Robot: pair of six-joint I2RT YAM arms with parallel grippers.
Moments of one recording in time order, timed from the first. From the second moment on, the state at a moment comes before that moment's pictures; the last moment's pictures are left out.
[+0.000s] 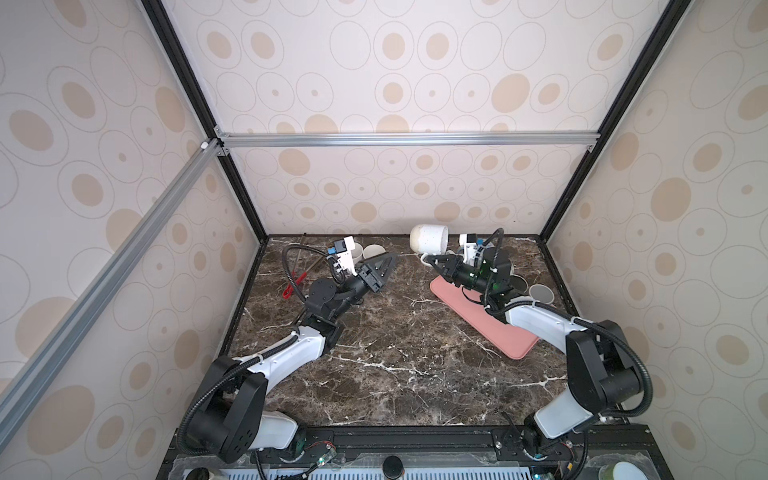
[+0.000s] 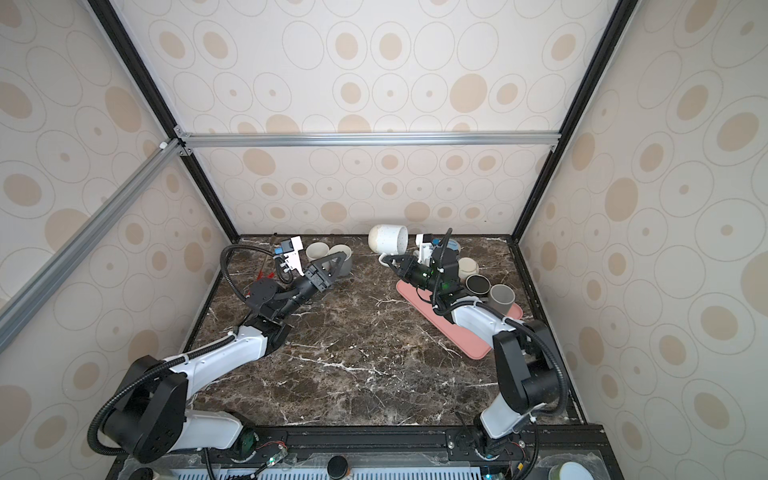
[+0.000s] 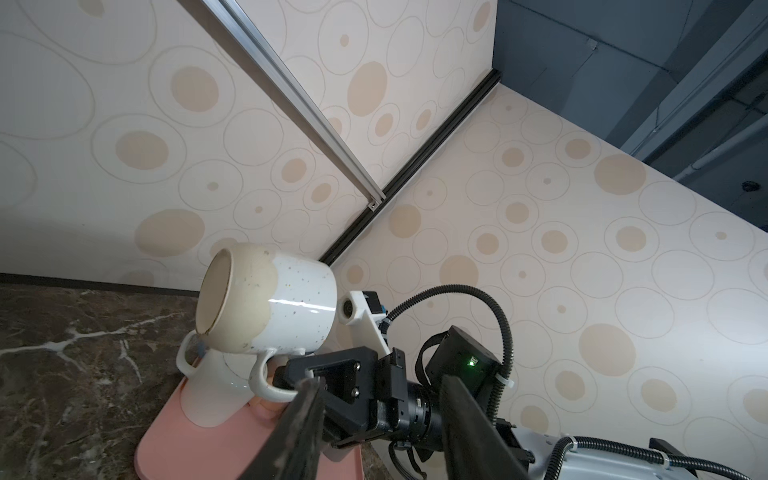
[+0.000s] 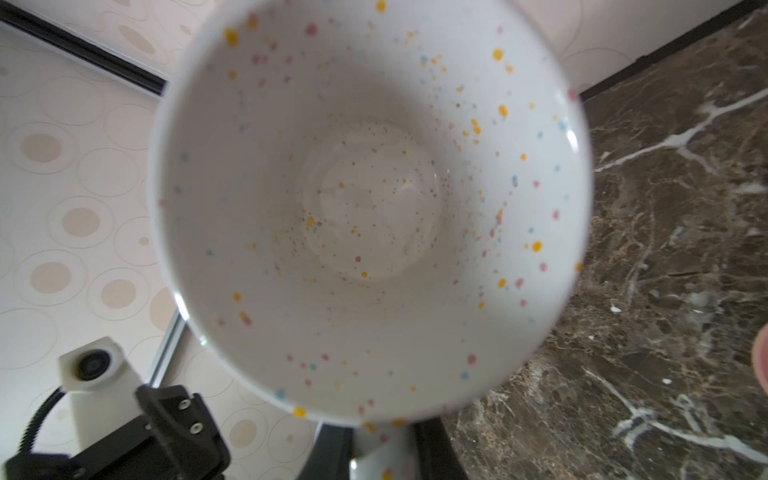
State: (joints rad) left arm -0.44 1.34 0.72 0.92 0.36 -0.90; right arm 0.34 1.65 0.98 0.47 -0.56 0.98
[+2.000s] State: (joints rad) left arm -0.22 0.99 0.64 0.40 0.29 -0.62; right arm 0.56 2.38 2.13 -0.78 0.09 0.42
